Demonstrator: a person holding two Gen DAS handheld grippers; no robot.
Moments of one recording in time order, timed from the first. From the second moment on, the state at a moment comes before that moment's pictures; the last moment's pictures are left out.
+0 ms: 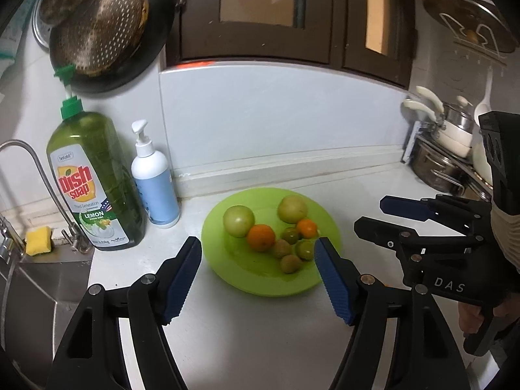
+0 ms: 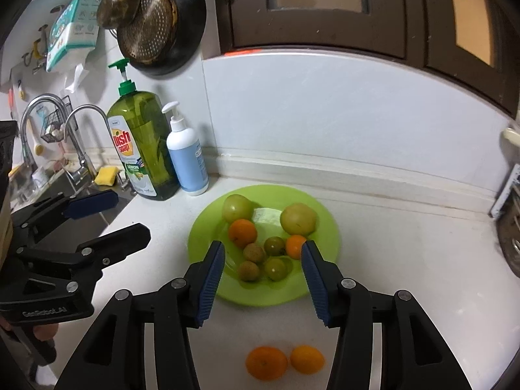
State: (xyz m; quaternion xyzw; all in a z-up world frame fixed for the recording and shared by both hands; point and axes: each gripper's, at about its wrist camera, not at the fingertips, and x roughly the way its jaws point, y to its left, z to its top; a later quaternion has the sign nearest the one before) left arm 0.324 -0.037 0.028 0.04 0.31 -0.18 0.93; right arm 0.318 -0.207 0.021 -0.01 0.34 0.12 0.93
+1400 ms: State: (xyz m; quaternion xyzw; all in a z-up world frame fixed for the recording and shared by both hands) left arm 0.290 -0.149 -0.077 0.10 0.40 -0.27 0.87; right arm 0.254 -0.294 -0.063 -0.01 0.43 0.09 0.90
